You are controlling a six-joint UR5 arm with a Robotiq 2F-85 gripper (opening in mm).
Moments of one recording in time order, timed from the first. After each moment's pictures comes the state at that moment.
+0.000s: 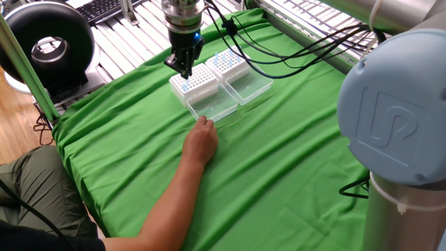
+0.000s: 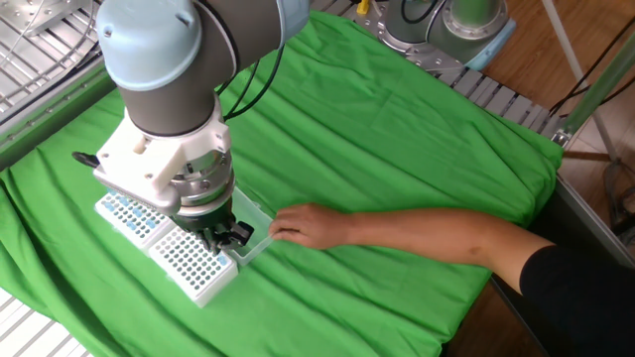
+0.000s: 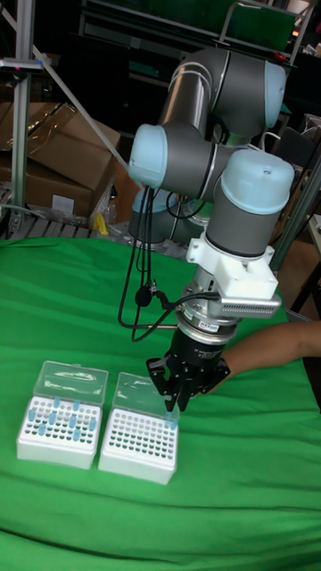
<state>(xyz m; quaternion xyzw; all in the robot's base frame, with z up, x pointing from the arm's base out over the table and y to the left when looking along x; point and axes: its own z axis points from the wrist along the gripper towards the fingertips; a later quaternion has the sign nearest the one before) 0.661 0.064 0.102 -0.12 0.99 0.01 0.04</state>
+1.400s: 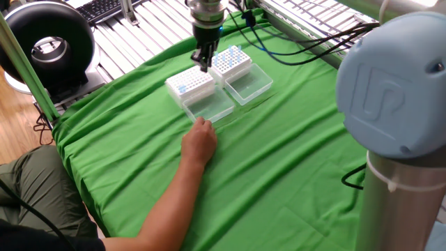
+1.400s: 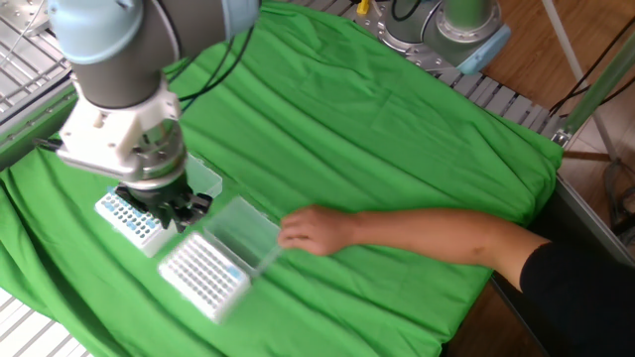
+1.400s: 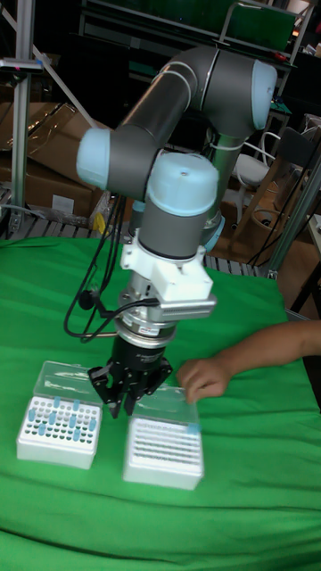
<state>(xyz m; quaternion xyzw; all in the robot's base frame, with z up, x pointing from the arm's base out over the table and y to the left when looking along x) 0.674 -0.028 0.079 -0.22 0.97 -0.01 0.05</state>
